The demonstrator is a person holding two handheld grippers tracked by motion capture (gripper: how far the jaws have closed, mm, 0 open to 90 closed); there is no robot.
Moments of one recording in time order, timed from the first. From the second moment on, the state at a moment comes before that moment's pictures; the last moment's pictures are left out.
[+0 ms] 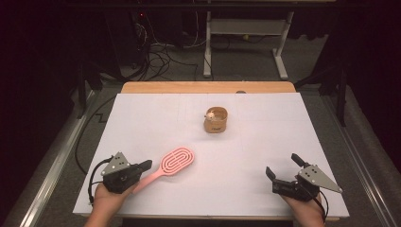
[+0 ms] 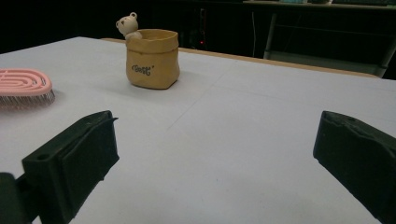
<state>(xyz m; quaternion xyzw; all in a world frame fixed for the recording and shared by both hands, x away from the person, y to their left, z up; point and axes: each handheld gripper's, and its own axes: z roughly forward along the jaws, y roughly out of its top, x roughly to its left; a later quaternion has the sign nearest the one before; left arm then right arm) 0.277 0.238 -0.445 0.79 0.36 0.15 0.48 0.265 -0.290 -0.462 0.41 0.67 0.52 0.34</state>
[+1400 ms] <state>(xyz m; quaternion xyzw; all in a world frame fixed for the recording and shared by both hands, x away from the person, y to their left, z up) 0.283 0.234 -0.442 0.79 0.37 0.18 0.46 0.267 -0.288 -0.462 0.40 0.68 0.52 0.34</state>
